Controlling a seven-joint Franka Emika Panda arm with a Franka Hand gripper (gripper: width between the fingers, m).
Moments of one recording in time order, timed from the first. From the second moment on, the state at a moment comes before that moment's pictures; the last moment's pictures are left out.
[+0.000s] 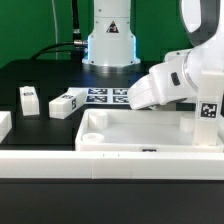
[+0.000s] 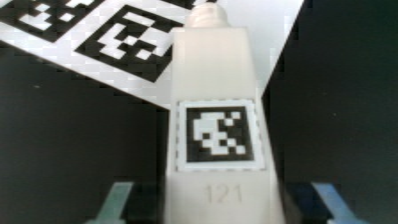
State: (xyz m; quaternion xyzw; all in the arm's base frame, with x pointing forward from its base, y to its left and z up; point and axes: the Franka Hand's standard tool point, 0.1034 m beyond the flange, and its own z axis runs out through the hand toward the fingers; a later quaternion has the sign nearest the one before) arm 0.418 0.078 0.011 0.87 0.18 -0.45 0.06
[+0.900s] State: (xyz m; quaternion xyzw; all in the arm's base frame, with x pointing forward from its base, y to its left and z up) arm 0.430 0.051 0.051 0.87 0.18 -0.45 0.03
